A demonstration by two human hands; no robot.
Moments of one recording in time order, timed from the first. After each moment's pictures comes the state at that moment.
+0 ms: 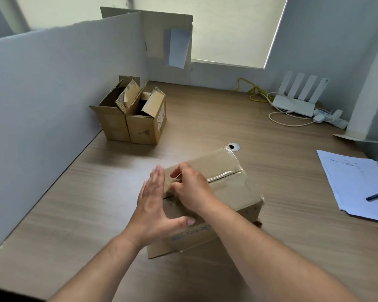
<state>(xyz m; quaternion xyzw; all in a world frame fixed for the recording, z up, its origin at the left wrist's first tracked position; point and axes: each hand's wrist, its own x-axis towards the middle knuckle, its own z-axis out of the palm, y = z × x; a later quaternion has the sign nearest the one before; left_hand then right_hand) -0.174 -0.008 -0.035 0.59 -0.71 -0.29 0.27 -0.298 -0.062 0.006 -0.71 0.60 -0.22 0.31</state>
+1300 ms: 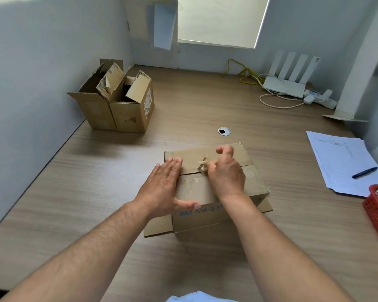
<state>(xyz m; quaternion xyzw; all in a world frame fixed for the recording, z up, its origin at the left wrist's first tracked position) -0.209 -0.047 -0.034 0.56 -0.80 -0.20 0.05 -0.374 -0.065 -0.013 -0.58 0.75 -0.27 0.15</state>
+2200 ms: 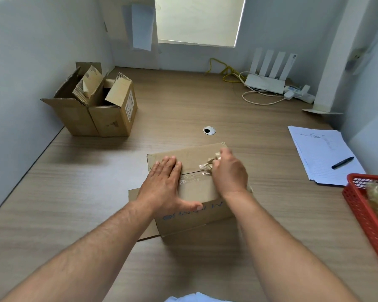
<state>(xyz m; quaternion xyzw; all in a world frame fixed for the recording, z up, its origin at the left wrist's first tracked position) -0.244 -0.063 -0.036 0.55 -0.82 -0.13 -0.03 -0.412 -0.067 -0.014 -0.57 0.78 -0.22 0.09</state>
